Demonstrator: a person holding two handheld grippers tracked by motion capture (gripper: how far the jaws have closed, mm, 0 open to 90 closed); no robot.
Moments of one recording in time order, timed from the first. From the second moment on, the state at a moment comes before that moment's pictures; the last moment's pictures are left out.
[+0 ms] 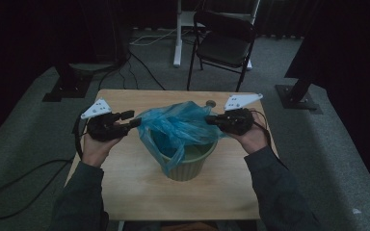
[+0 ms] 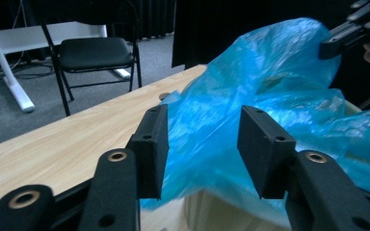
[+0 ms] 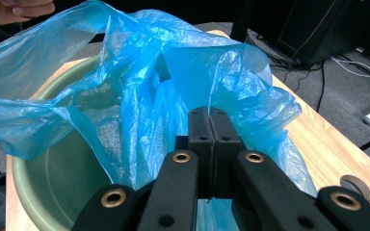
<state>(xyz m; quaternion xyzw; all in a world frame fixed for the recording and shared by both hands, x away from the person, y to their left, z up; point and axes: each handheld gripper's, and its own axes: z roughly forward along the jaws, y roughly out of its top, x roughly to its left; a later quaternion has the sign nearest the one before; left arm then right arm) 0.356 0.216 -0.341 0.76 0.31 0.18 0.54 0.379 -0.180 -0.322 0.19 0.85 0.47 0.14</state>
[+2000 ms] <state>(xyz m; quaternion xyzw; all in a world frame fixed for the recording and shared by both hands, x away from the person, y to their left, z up) 0.453 0.155 -0.394 0.79 0.39 0.21 0.42 0.459 -0.180 -0.374 0.35 0.85 0.39 0.12</state>
